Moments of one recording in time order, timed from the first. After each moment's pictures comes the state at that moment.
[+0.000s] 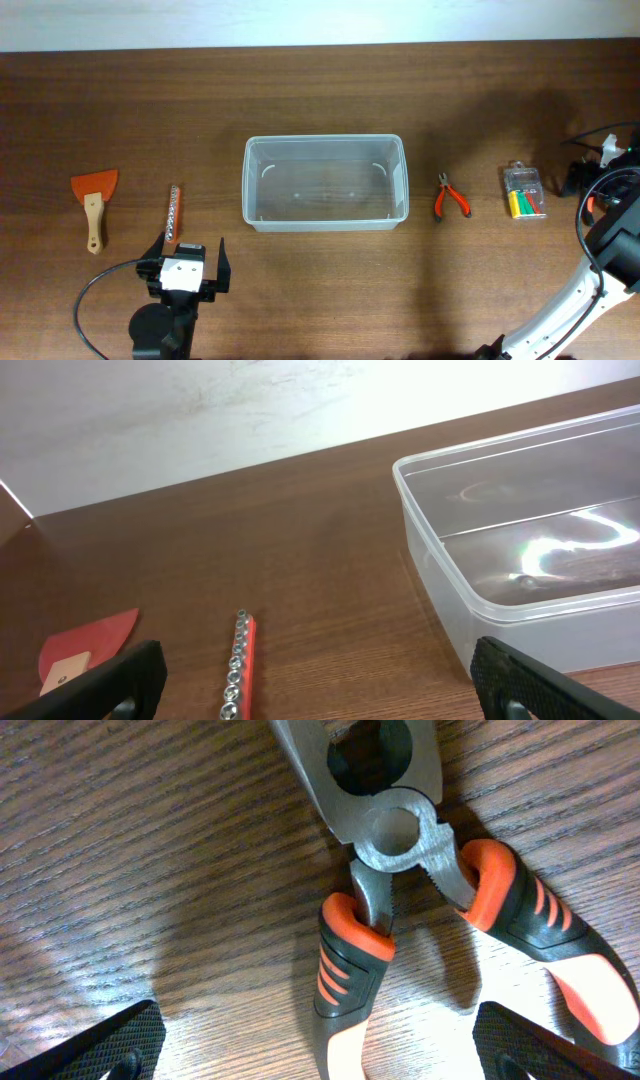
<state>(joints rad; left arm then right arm) -0.01 0.01 0.10 -0.30 0.02 0.20 -0.70 2.35 1.90 -1.14 0.02 -0.29</state>
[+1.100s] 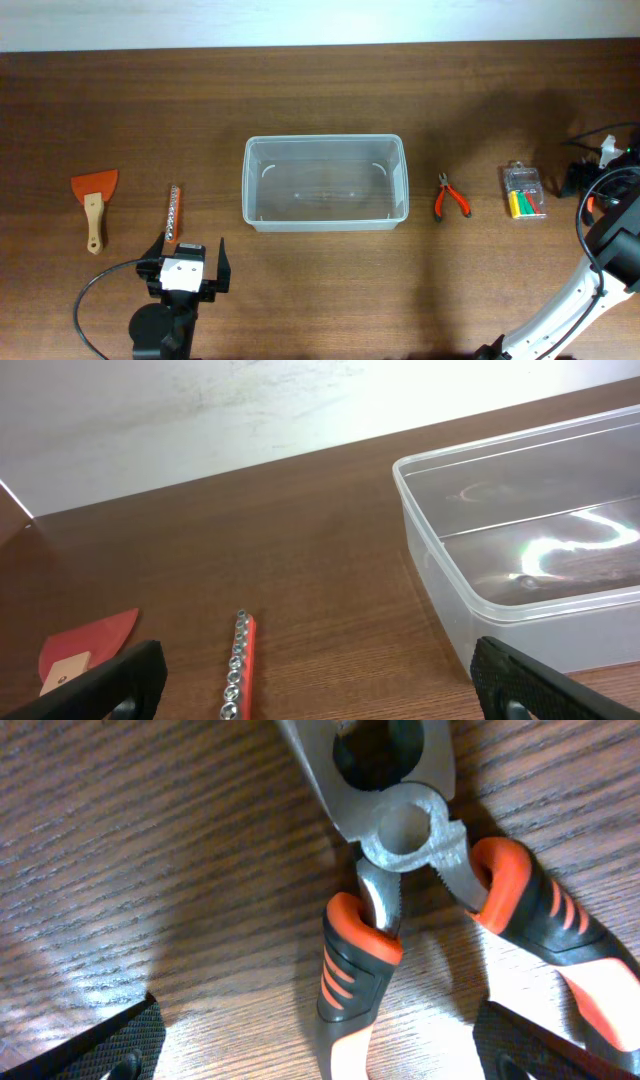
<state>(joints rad) -0.01 0.01 0.10 -0.30 0.02 0.20 -0.70 2.36 1.90 -1.14 0.02 -0.29</state>
